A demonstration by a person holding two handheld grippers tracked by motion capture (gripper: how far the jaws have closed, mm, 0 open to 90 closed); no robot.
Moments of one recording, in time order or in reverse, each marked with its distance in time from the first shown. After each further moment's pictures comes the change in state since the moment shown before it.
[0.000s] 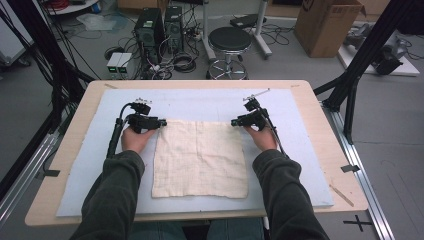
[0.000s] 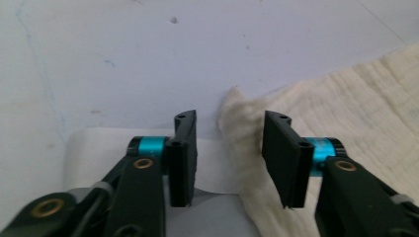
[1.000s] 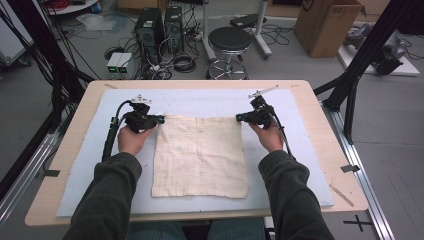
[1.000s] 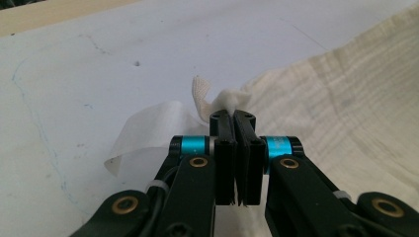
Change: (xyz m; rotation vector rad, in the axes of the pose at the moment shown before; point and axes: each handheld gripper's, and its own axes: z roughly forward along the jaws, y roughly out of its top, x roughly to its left) left arm -0.023 0.009 -0.038 -0.077 -0.064 0.143; right arm 0.013 0.003 -0.040 -0.085 0.067 -0.080
